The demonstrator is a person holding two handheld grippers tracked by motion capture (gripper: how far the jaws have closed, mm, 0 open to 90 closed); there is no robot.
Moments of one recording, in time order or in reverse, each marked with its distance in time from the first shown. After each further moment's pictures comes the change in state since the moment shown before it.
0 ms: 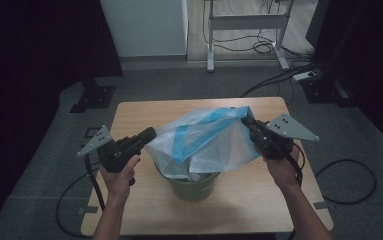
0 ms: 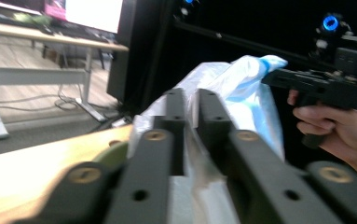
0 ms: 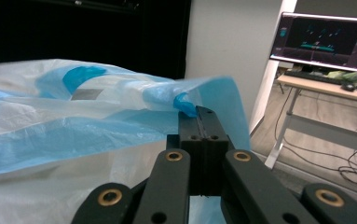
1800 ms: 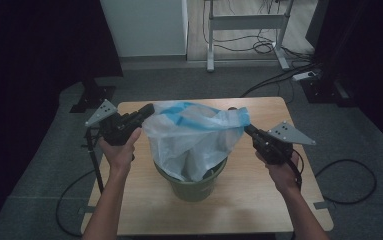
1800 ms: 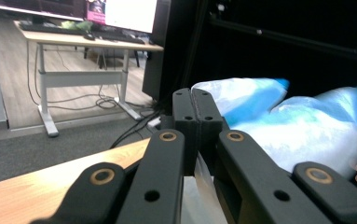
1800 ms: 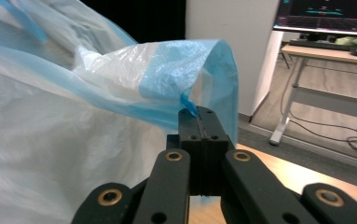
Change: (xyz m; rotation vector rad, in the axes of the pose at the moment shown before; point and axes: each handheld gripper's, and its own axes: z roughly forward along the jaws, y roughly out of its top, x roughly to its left) left arm 0.027 0.041 0.028 -0.001 0.167 0.033; right arm -0.018 -0.039 0.005 0.070 -0.008 0.067
